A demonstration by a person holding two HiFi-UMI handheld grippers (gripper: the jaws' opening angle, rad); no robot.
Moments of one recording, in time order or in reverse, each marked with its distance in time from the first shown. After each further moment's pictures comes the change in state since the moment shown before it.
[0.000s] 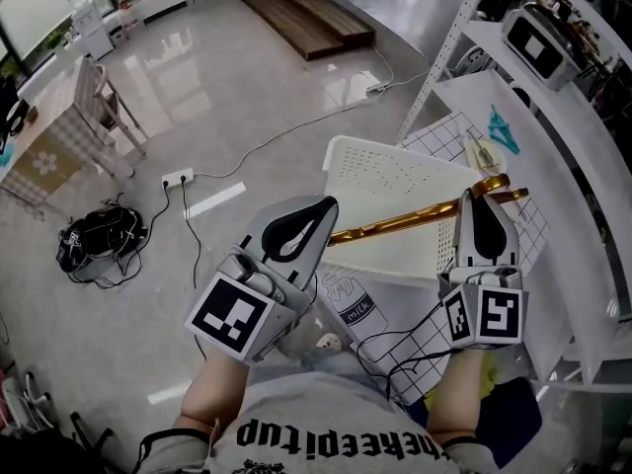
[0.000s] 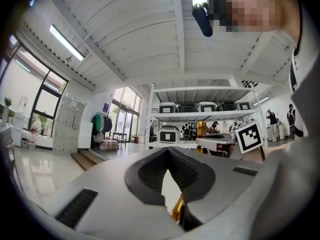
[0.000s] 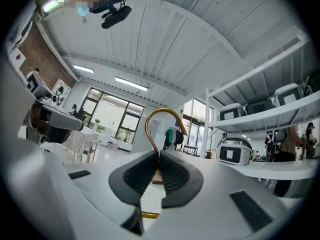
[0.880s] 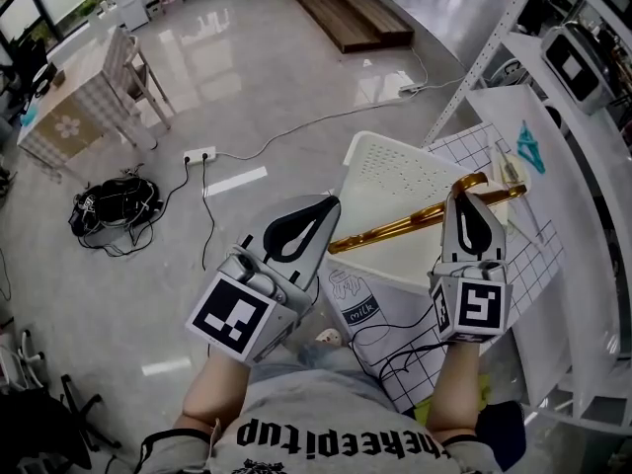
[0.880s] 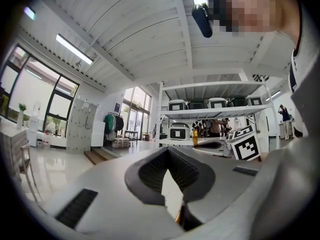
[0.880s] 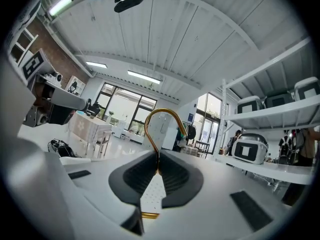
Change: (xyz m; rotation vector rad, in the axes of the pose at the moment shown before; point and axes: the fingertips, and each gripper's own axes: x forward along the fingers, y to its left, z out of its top) left arm -0.011 0.011 -0.012 -0.001 0.032 0.135; right arm 0.037 0.036 -0.046 -0.059 0.068 0.152
